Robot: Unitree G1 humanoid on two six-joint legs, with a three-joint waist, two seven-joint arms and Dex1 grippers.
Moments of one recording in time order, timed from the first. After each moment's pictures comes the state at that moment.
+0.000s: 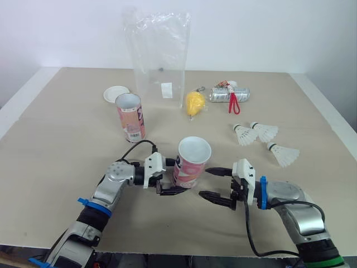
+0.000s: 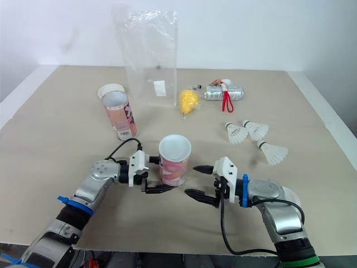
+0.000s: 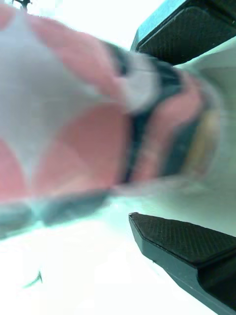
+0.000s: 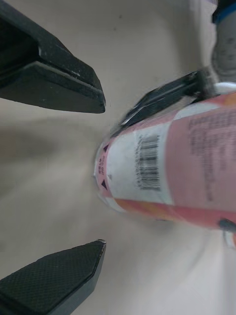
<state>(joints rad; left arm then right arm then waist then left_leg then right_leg) -0.44 0.33 -0.26 0.31 -0.20 -0.11 -1.19 -0.13 -0.59 0.05 -0.13 0.34 0.22 1.10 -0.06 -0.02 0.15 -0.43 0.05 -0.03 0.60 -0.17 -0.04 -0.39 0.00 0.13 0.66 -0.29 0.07</state>
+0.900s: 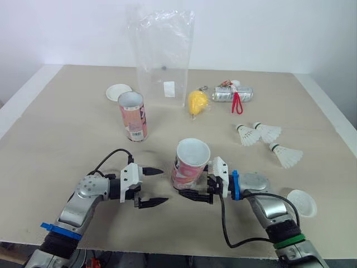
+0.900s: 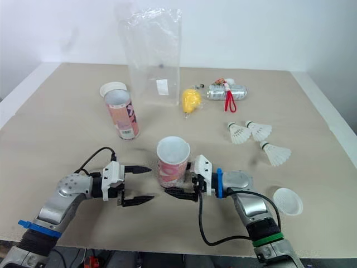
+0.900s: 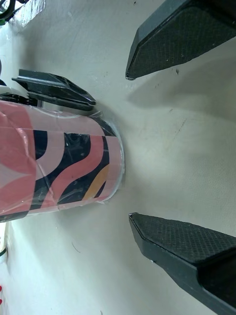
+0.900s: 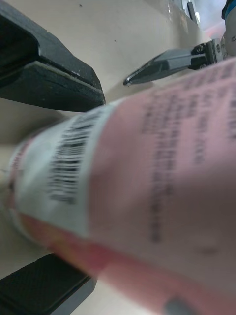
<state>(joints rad) -0.19 0.52 -0.18 -0.02 -0.28 0.00 -1.14 -0.31 -0.43 0.22 0.11 0.27 0.02 1.15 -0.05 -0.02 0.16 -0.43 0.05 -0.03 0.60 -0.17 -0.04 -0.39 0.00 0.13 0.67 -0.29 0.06</state>
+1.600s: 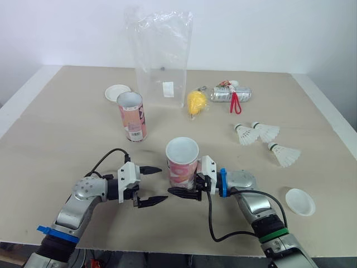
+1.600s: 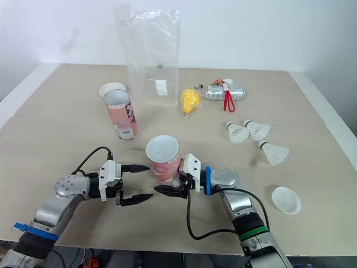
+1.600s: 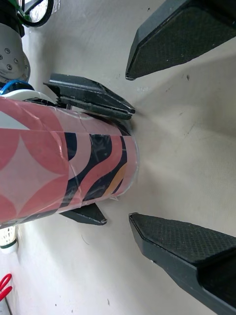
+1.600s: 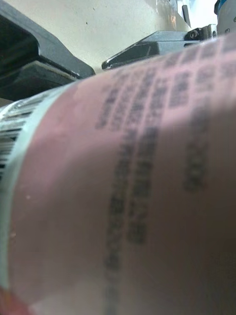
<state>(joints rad) -0.17 0.52 -0.16 -0.05 -0.33 0.02 -1.12 -0.37 -0.34 0.25 0.21 0.22 -0.07 1.15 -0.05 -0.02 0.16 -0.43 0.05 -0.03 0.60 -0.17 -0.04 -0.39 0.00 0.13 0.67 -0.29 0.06</state>
